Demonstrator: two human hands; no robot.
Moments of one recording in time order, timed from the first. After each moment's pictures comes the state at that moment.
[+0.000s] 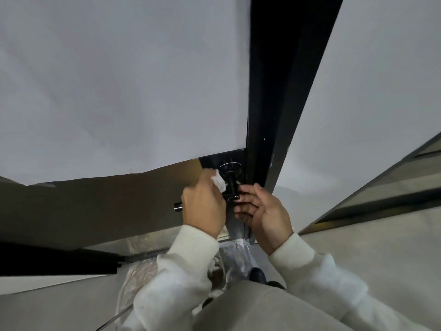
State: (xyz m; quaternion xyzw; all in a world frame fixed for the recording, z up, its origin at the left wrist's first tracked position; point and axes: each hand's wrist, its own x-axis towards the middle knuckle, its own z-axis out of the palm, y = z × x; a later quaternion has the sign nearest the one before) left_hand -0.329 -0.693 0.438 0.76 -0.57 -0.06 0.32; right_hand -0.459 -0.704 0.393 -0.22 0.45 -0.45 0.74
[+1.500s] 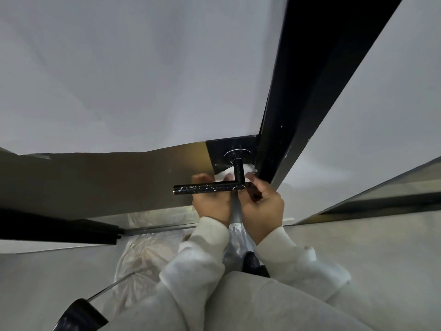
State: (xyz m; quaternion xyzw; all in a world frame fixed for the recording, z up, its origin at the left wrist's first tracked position) left_hand -0.349 -0.704 0.354 0.77 -0.23 -0.28 0.53; right_hand -0.445 -0.701 0.363 -0.50 0.61 -0.43 0.44
